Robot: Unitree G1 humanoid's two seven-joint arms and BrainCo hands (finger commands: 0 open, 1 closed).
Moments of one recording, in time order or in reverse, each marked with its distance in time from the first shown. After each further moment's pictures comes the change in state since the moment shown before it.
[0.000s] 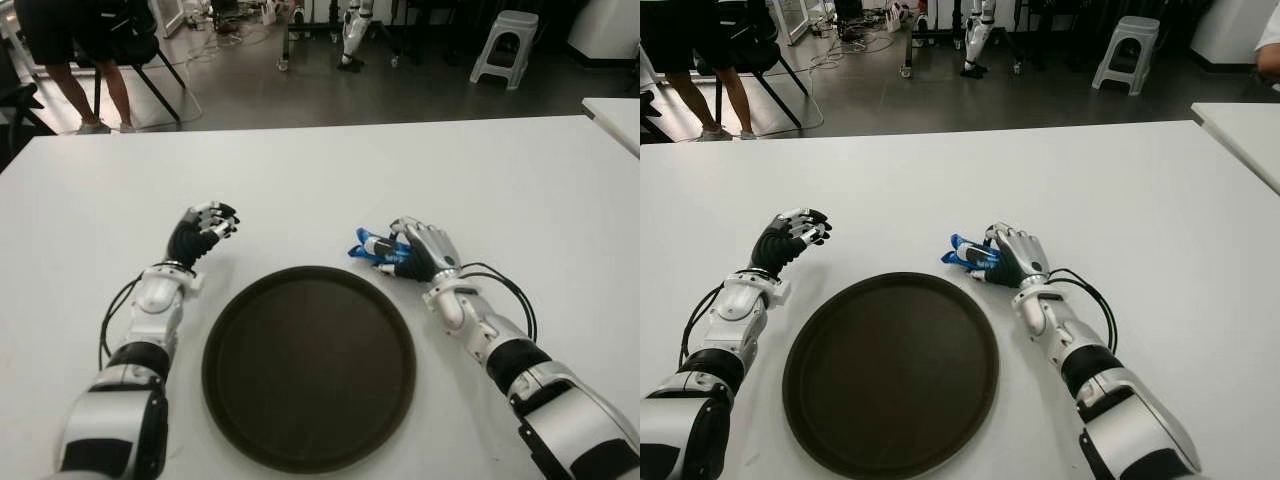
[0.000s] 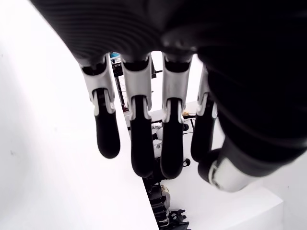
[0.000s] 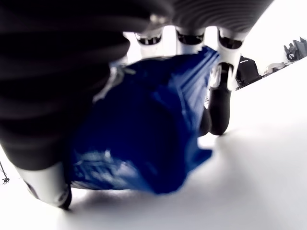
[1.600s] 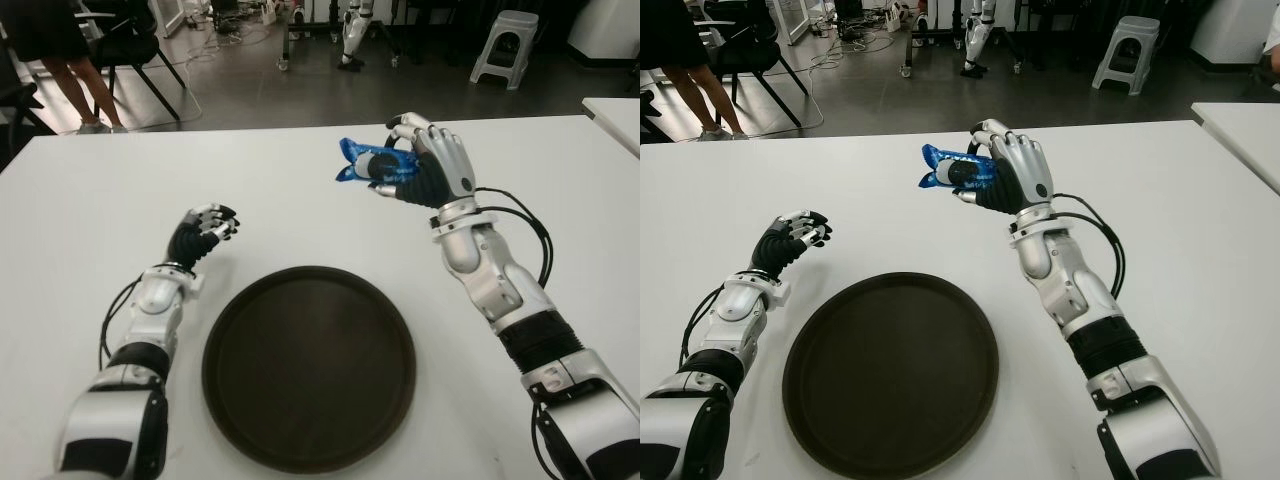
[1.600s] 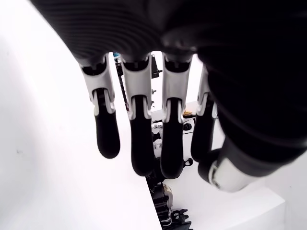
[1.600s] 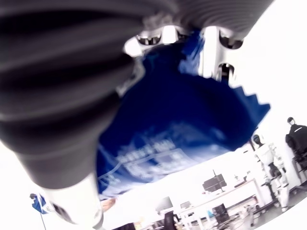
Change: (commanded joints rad) left arm -0.002 0.004 0.003 0.000 -0.002 0.014 -0.013; right arm 0.074 -0.043 -0.110 -0.686 -0.020 0.128 0.143
